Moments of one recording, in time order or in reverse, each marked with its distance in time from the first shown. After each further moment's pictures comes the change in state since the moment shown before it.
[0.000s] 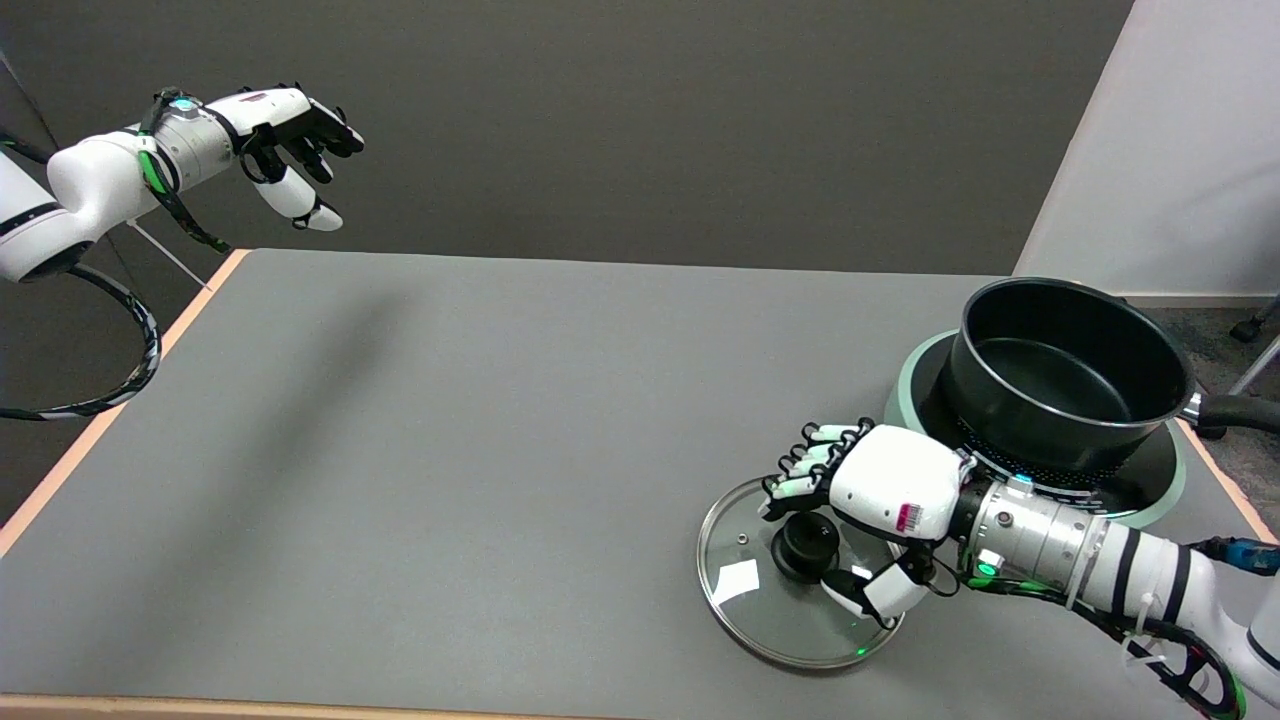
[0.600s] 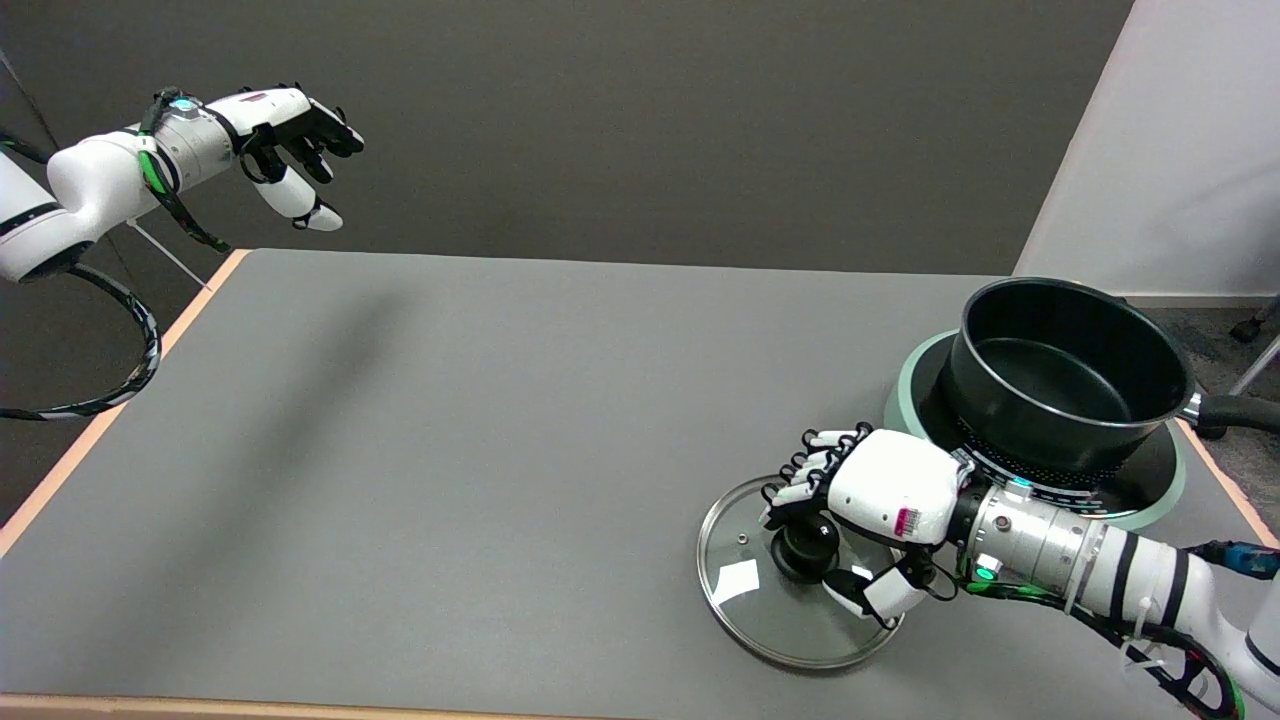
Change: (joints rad) arm -0.004 -0.002 -0.008 0.004 -0.003 0.009 -0.001
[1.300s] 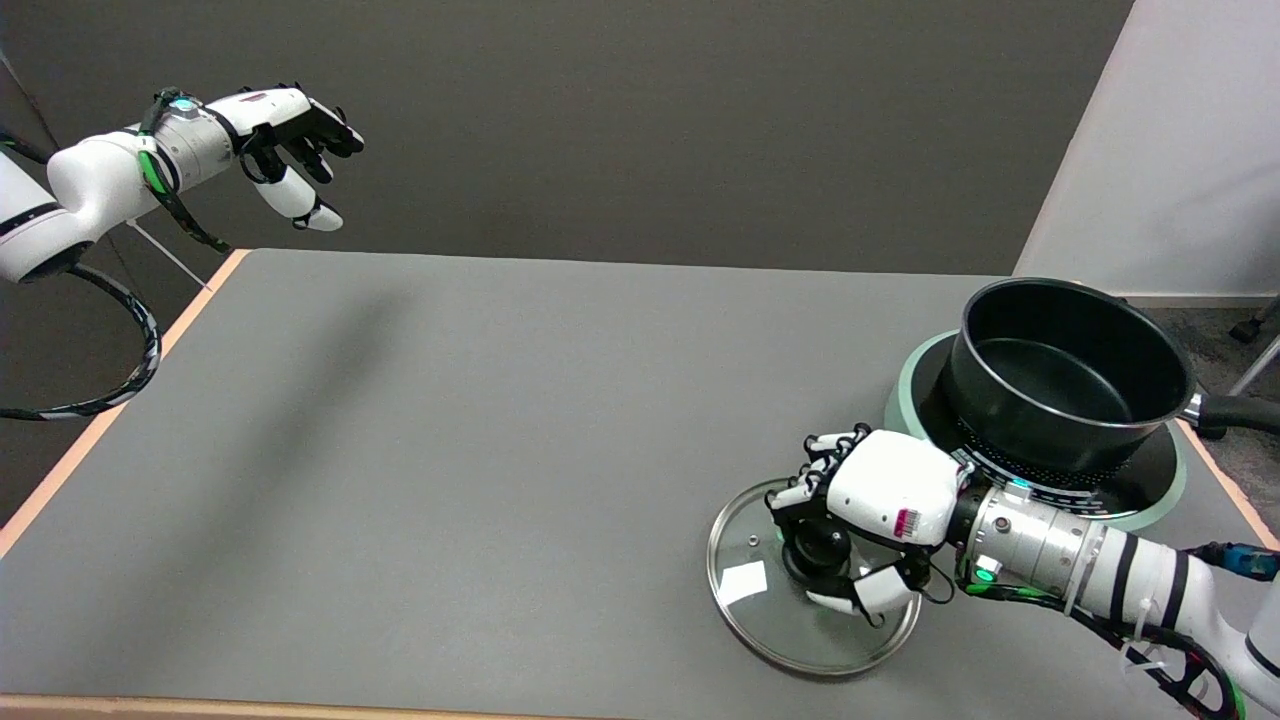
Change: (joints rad) arm -0.002 -0.002 -0.001 0.002 0.001 -0.002 0.000
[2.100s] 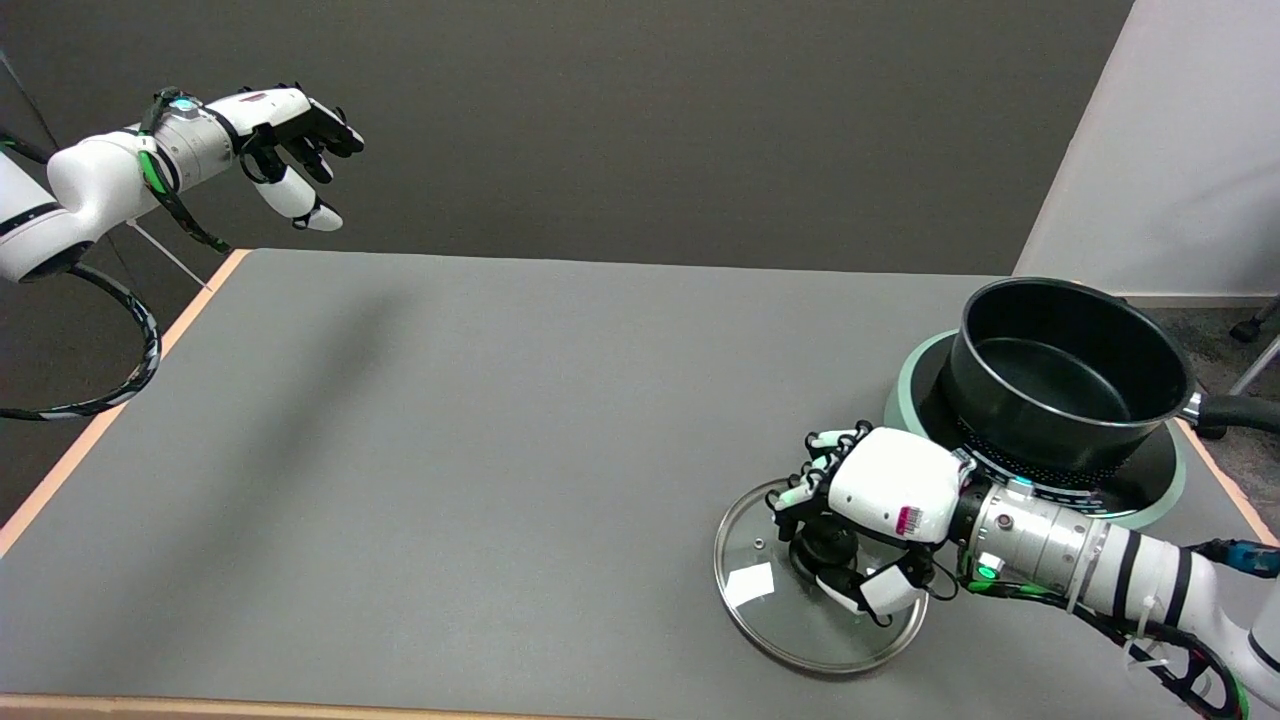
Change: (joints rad) arm -0.001 0.002 0.012 0.000 -0.001 -0.010 0.007
